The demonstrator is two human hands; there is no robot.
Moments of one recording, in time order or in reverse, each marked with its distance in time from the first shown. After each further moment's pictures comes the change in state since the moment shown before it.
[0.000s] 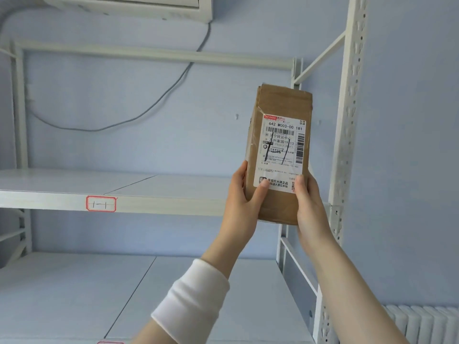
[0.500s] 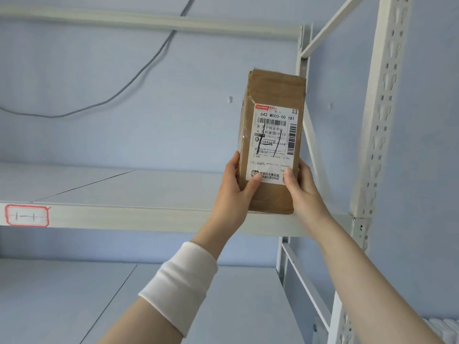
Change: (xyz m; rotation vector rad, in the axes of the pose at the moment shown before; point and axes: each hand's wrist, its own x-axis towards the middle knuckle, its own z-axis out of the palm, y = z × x) left_hand 0.128 -0.122 0.023 0.112 -0.050 -0.040; right_hand 0.150 0.107 -0.039 -0.202 -0.160 -0.019
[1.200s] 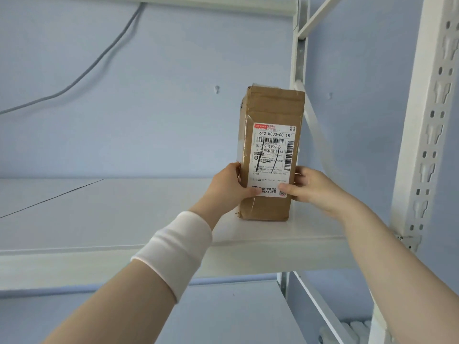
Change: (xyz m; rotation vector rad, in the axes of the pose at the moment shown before) left_hand 0.128 -0.082 -0.020 0.448 -0.244 -0.217; right_hand 0.117 0.081 -0.026 -0.284 -0.160 0.322
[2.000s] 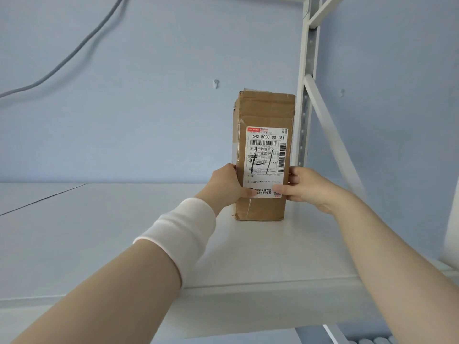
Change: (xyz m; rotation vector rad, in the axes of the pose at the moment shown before) left_hand 0.080 -0.026 0.000 0.153 -0.053 -0.131; right_hand 0.087 0.018 0.010 -0.053 -0.046 0.088
